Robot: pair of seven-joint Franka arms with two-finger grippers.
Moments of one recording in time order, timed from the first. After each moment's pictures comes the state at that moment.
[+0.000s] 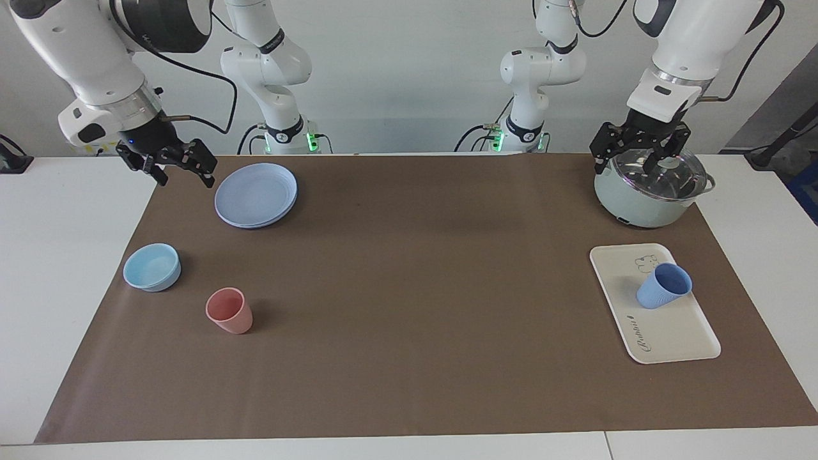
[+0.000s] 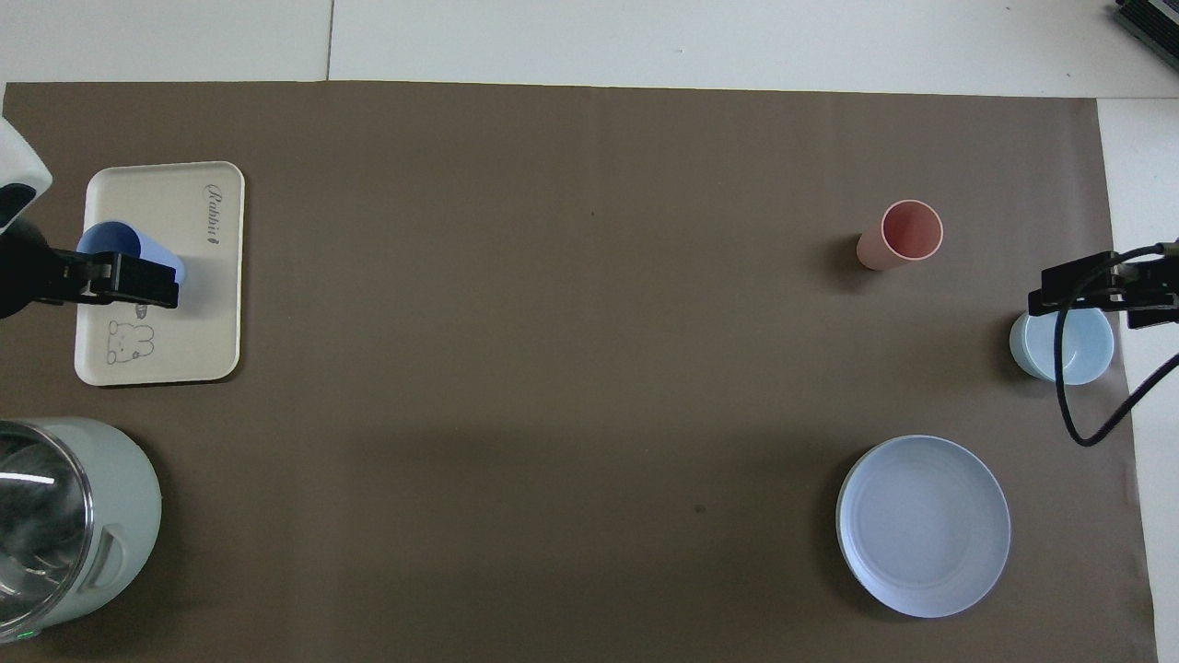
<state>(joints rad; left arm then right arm) 0.00 -0.06 -0.12 -1.62 0.01 1.62 -0.03 -0.04 -0.01 -0.05 -1.62 0.05 1.57 0.05</state>
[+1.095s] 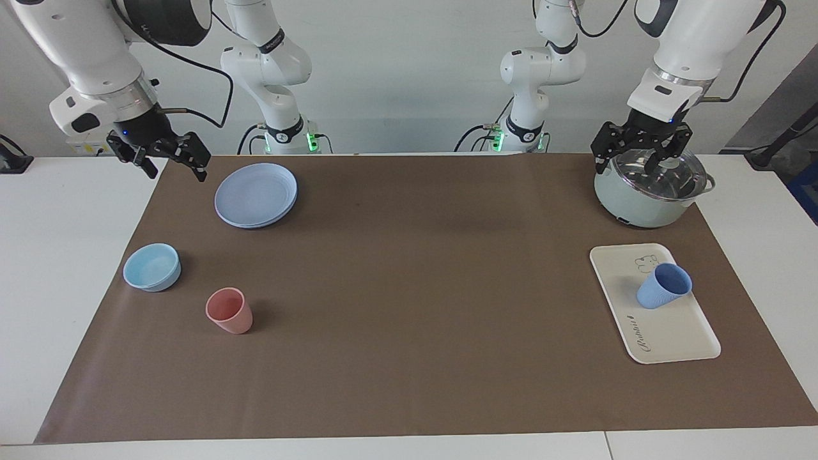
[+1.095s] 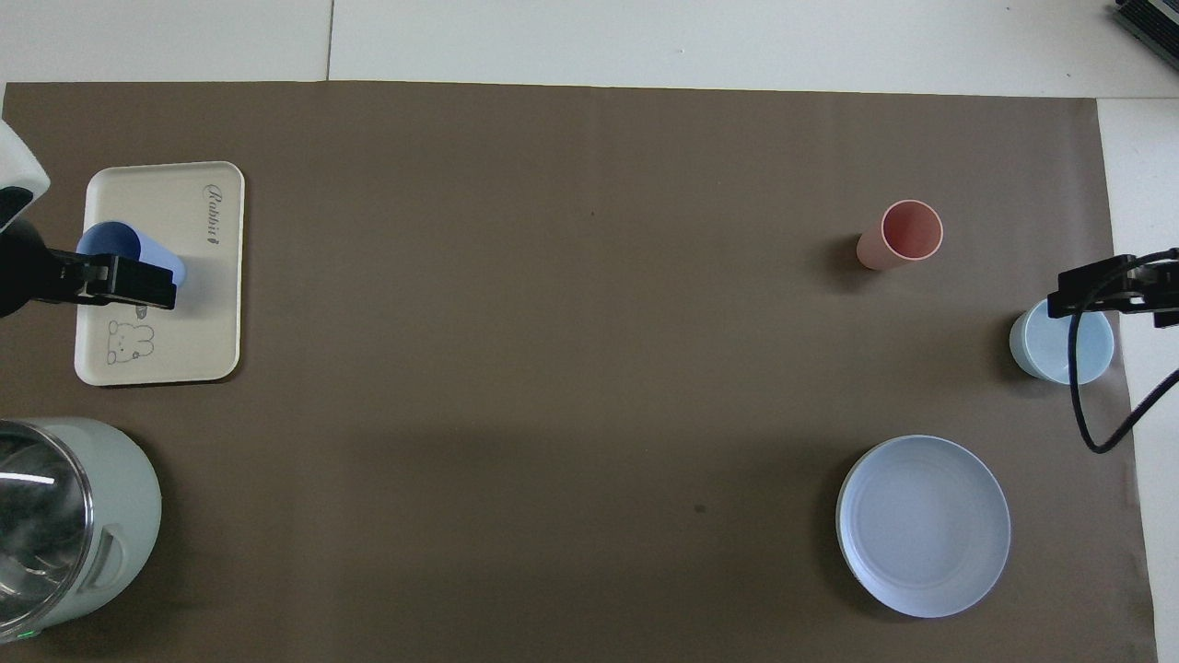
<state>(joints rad) 0.00 -0.06 -0.12 -1.62 0.01 1.62 0.00 -0.04 -0.02 -0.03 -1.61 -0.01 1.57 0.04</state>
